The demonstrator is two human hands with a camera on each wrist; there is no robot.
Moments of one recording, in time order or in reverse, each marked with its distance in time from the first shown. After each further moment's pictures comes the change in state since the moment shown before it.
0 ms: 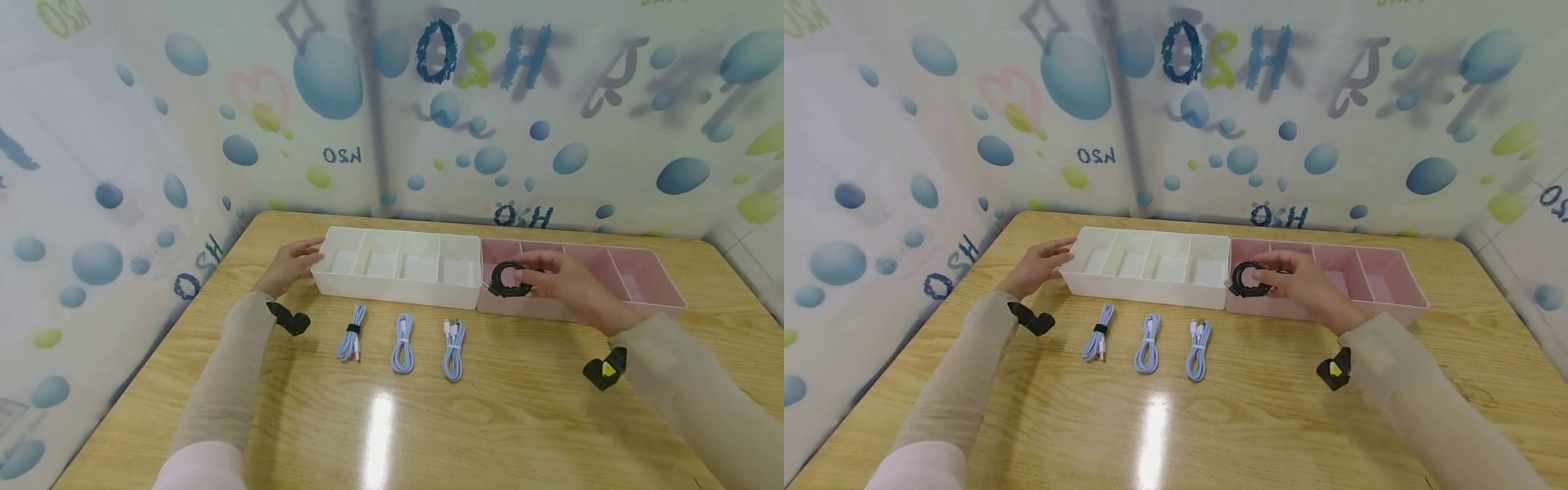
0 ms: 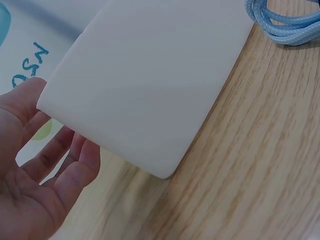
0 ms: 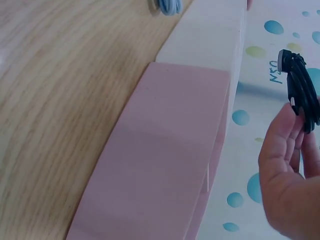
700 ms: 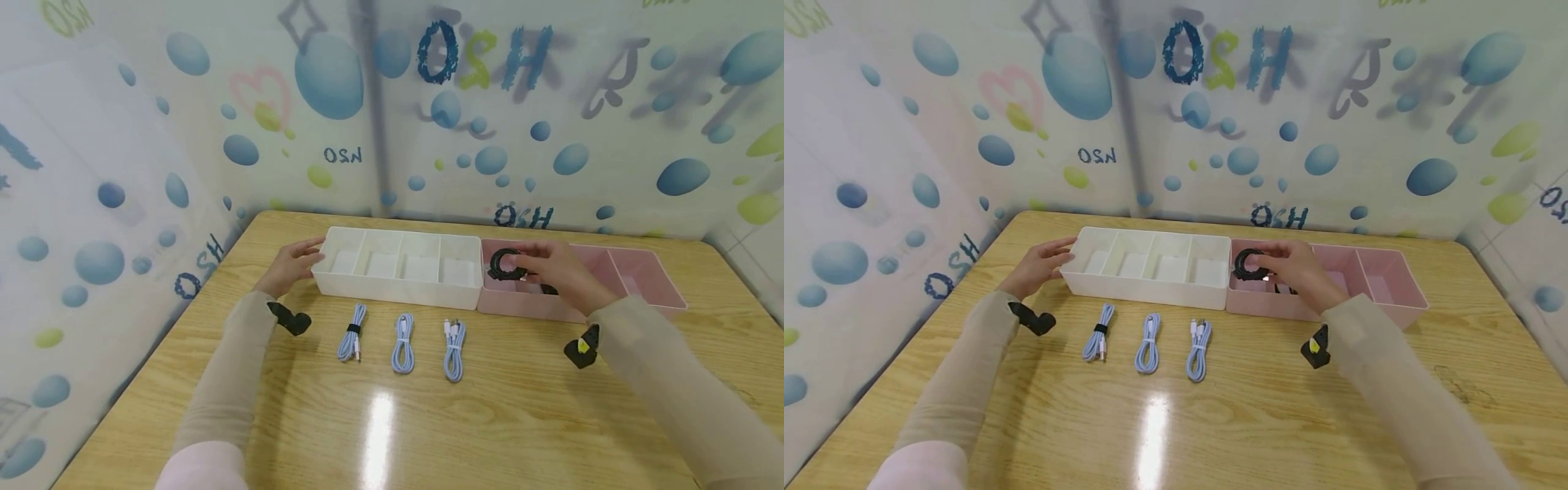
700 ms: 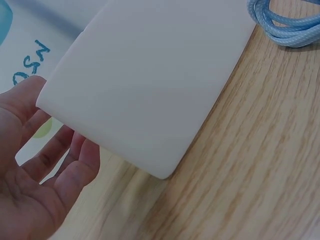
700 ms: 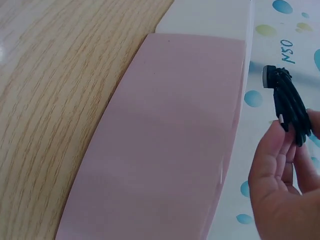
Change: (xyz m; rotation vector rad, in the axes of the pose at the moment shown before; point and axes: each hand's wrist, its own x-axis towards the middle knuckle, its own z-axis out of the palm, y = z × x) left_hand 0.001 -0.004 -0.001 -0.013 0.005 0.008; right_hand 0.030 0.001 -0.002 0.006 0.057 0.077
